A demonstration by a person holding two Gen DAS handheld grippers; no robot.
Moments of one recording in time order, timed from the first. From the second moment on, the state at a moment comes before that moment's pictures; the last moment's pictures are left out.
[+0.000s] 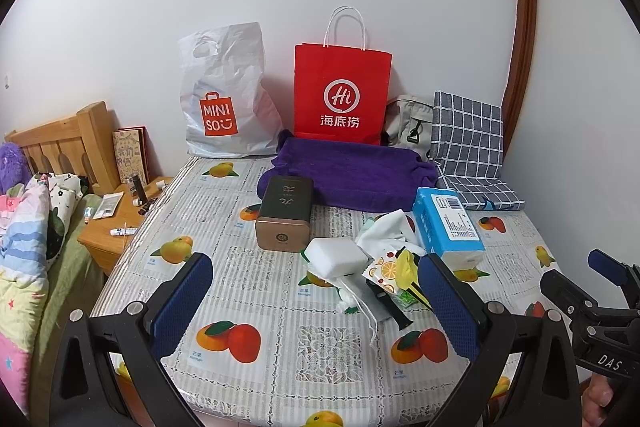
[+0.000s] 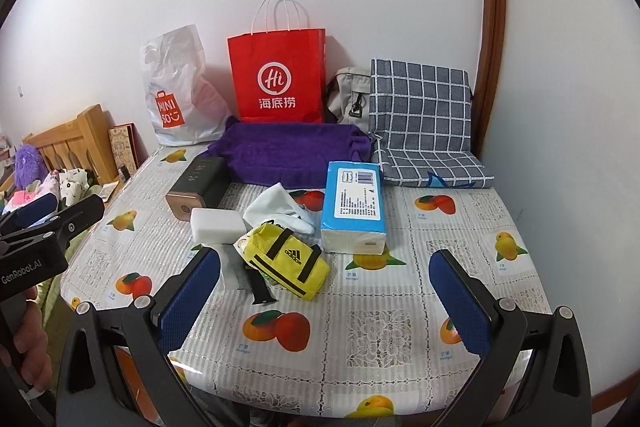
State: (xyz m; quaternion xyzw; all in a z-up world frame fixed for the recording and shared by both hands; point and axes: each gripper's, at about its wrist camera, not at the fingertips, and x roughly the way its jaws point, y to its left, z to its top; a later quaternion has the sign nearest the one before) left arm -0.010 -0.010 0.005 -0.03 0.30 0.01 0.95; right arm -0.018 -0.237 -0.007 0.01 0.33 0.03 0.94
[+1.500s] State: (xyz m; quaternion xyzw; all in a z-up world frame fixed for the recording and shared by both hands) left arm -0.011 -0.010 0.004 -0.03 0.30 0.01 0.95; right arm -0.023 -0.235 -0.002 0.00 0.32 0.03 0.95
